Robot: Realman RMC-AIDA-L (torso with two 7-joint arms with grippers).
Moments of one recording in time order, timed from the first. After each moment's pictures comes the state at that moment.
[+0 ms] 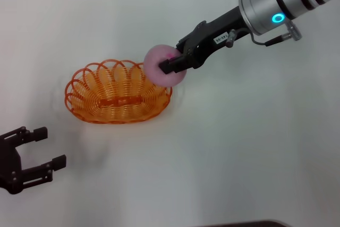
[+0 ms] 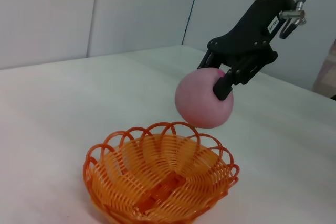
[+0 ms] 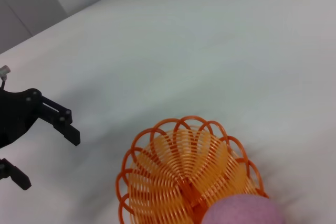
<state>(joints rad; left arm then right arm) -0.20 -2.17 0.40 0.89 2.25 1.83 -1.19 0.82 2.10 -1.08 -0.79 -2.24 -1.44 2.00</state>
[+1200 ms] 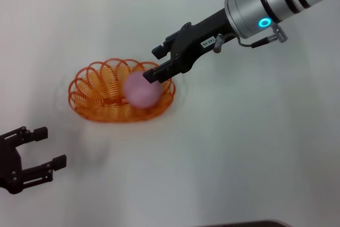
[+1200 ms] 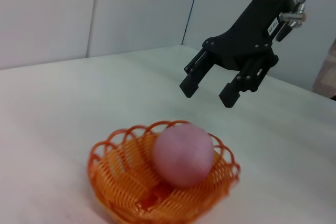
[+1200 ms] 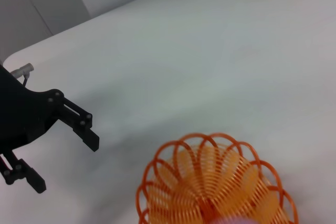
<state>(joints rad) -0.20 -2.17 0.40 0.89 2.25 1.83 -1.19 0.83 2.10 -1.18 -0.77 -2.14 -1.39 1.94</state>
